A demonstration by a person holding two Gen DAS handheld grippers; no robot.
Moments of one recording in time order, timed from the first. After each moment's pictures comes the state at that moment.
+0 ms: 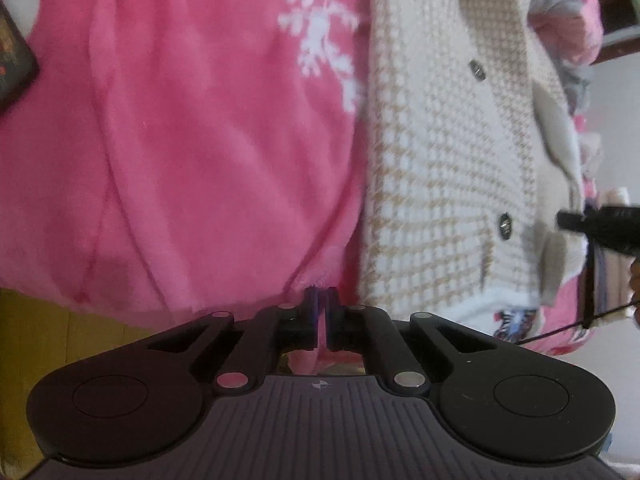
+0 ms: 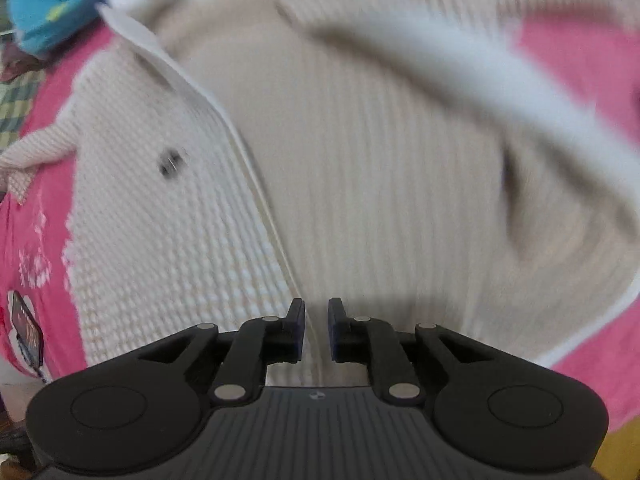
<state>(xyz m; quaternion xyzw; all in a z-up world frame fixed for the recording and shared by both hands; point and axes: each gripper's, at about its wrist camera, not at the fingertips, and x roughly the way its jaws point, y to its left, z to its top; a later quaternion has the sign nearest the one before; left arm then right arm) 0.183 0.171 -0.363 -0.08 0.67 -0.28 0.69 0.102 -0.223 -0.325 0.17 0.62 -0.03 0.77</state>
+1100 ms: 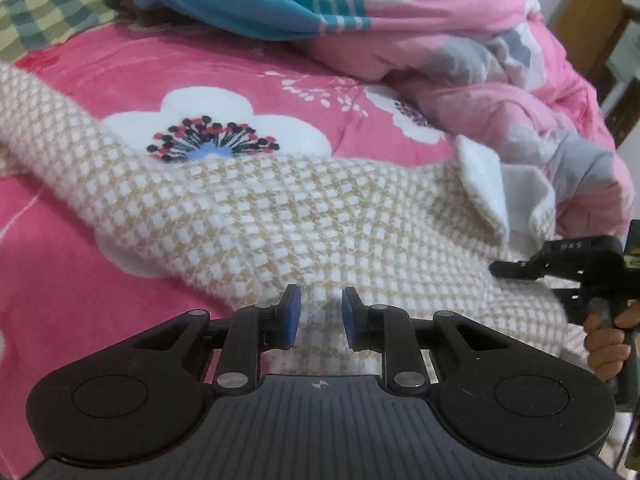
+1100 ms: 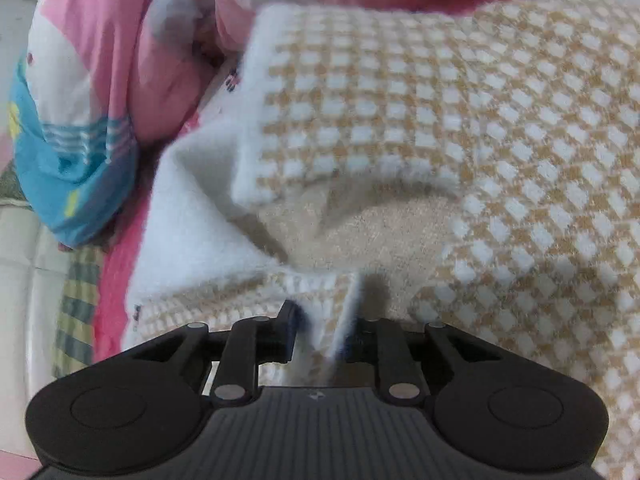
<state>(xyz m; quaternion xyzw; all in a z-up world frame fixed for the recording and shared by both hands) 0.380 -0.013 -0.347 -0.06 0.44 -0.24 0.86 0.363 -0.294 -0.424 0.37 0.48 0.06 0.79</state>
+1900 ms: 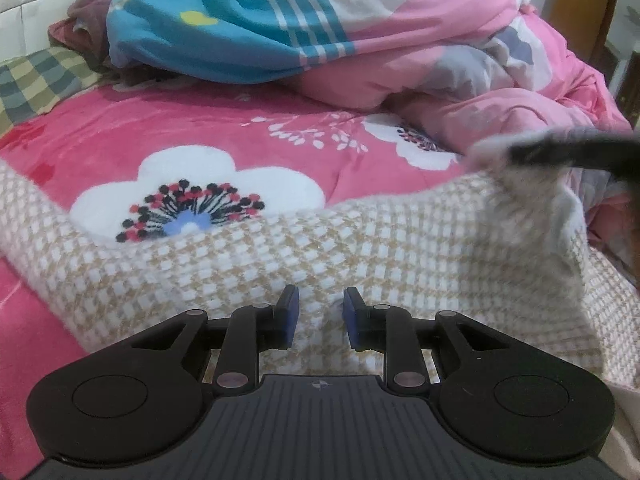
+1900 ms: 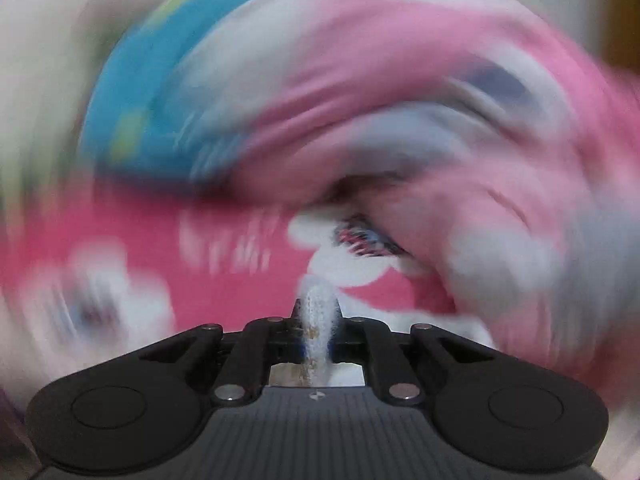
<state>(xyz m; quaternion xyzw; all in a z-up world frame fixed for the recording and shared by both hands) 0.404 -0.056 -0.353 -0.01 0.39 -0.21 0.90 0.399 -0.235 -0.322 0.10 0.30 0.08 0.94</state>
